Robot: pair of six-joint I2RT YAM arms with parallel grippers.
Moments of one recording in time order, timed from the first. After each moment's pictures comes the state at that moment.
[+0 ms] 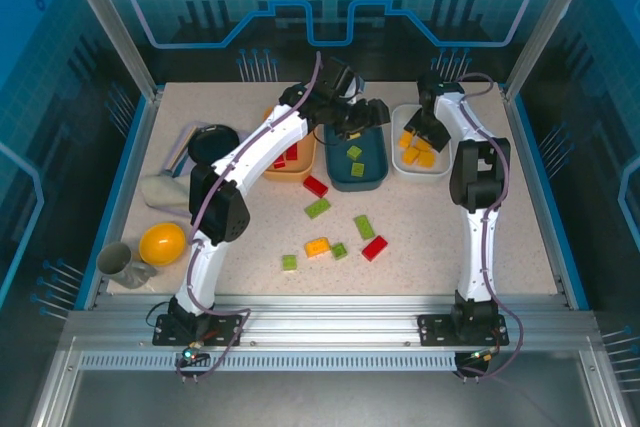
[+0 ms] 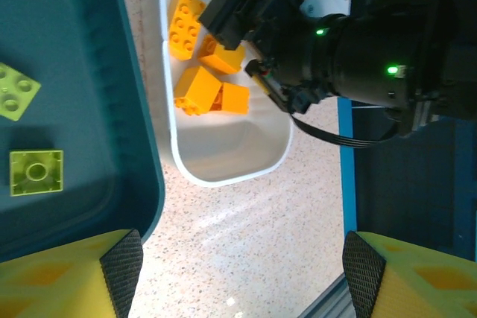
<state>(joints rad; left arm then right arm) -0.58 2.19 2.23 -0.82 0.37 -0.82 0.08 2.37 2.11 -1.06 0.14 0.80</state>
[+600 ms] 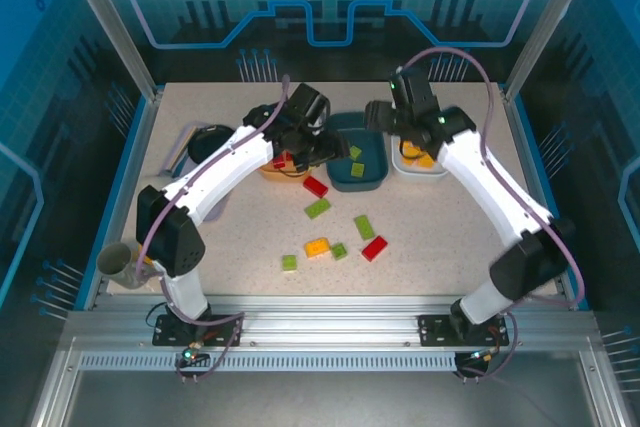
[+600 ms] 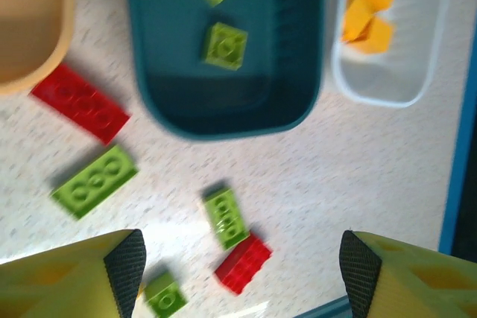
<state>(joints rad) -0.59 1.79 1.72 -0.96 0.19 -0.81 0.45 1.52 1.53 -0.74 0.16 0.43</state>
